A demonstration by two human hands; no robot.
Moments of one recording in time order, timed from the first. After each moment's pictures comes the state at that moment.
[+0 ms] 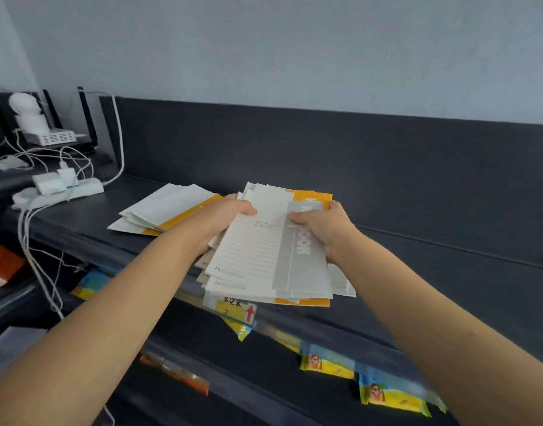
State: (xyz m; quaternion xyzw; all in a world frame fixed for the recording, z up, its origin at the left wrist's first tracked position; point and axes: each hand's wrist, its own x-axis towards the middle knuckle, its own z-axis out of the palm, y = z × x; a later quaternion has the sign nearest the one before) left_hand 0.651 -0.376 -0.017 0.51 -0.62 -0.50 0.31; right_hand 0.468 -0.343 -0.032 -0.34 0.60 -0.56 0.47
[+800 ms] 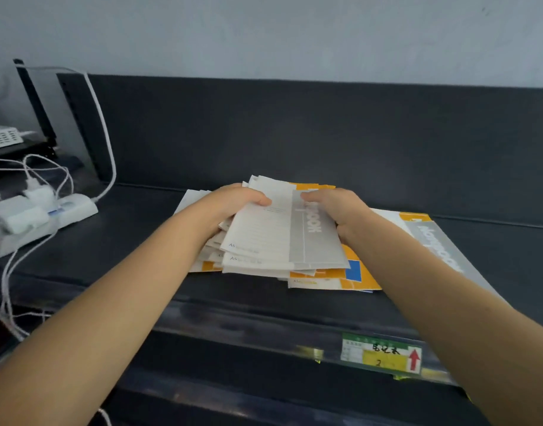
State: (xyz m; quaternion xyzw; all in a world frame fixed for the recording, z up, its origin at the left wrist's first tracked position) left_hand 0.764 -0.571 -0.025 0.49 -0.68 -0.51 0.20; right_hand 0.607 -0.478 -0.028 -0.24 0.67 -0.56 0.42
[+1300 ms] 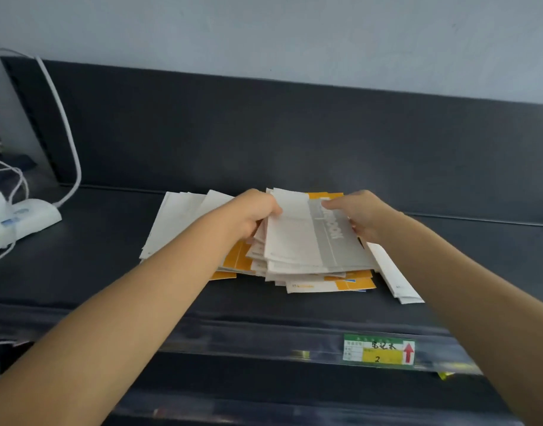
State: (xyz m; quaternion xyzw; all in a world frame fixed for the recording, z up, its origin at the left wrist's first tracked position) left_hand 0.721 -0.572 -0.036 0.44 -0.64 -0.60 0.18; right_hand 0.570 -0.468 -0.028 -0.26 0.77 -0.49 0.32
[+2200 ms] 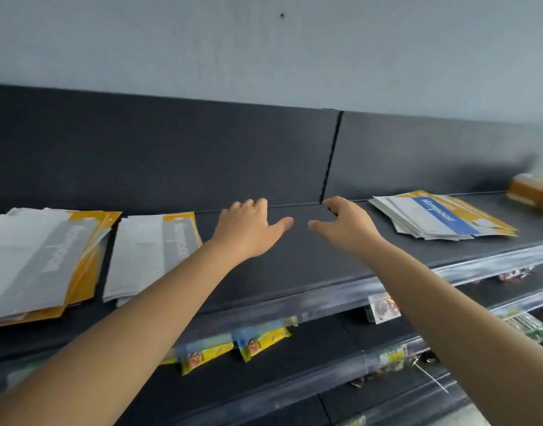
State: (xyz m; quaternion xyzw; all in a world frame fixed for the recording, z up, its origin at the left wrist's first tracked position) left_hand 0.447 -0.294 -0.038 0.23 -0.96 -0.09 0.12; right_hand 0.346 -0.148 -0.025 -0.30 0.89 -0.35 0.00
